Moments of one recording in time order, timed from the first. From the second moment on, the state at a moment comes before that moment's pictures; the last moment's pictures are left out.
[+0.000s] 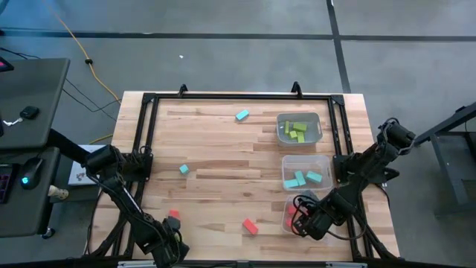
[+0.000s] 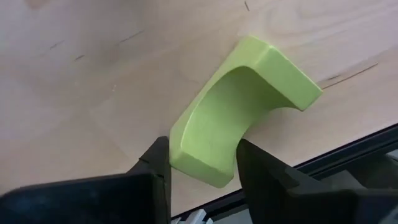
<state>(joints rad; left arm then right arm) -0.88 1.87 1.13 -0.67 0.05 -2.07 0.82 1.52 1.03 -0.83 0.05 1.75</state>
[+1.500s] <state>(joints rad) -0.83 1.87 1.12 -0.69 0.13 -1.65 0.82 1.52 1.03 -0.83 0.05 1.75</state>
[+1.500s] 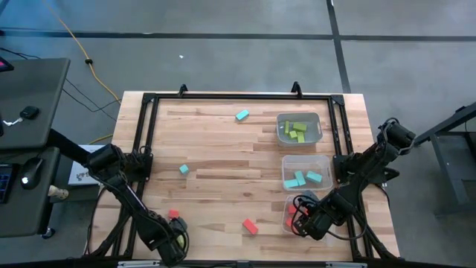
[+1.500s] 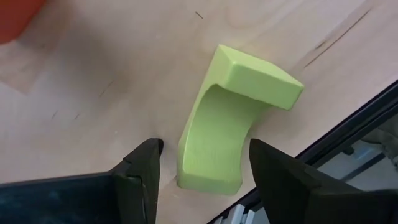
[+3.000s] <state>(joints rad) -0.83 1.87 1.13 -0.68 0.13 -1.57 1.00 1.52 1.03 -0.93 -0.08 2.05</state>
